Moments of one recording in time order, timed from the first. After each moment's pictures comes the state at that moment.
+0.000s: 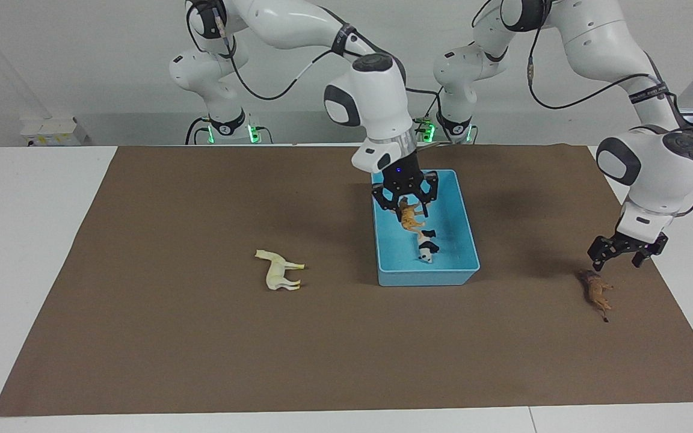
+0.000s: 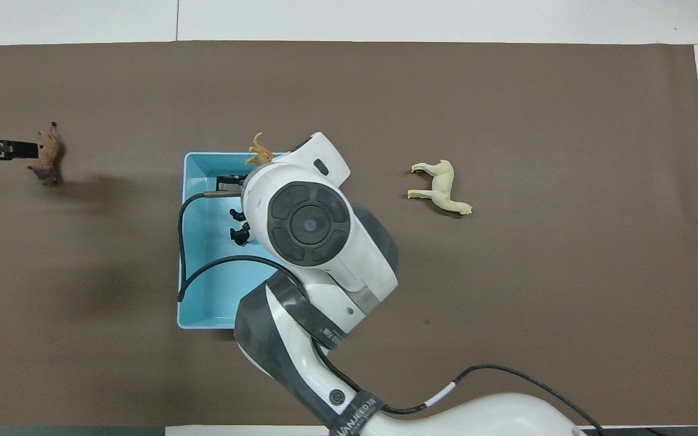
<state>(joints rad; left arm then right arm) 0.26 0.39 -0.03 -1.76 0.09 2.41 0.25 0.78 0.53 -0.04 -1.39 0.06 2.36 0.81</state>
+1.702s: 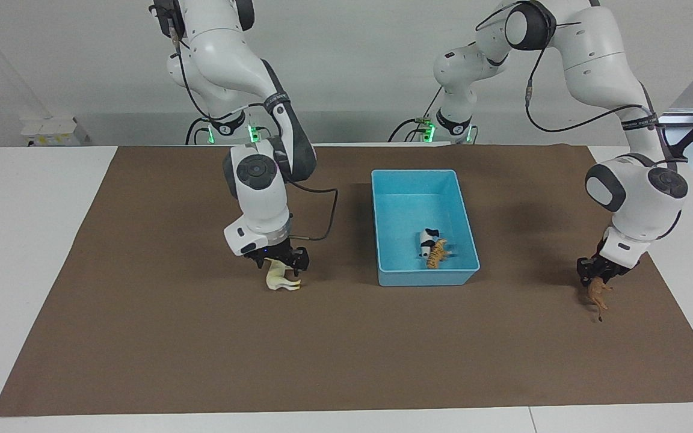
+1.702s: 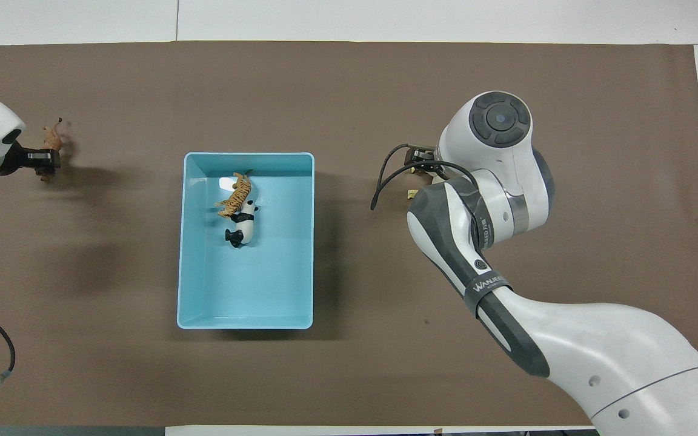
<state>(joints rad) 0.25 0.47 -0.05 -1.71 0.07 2.33 0.16 0.48 0.43 -0.16 -1.77 0.01 2.22 0.58</state>
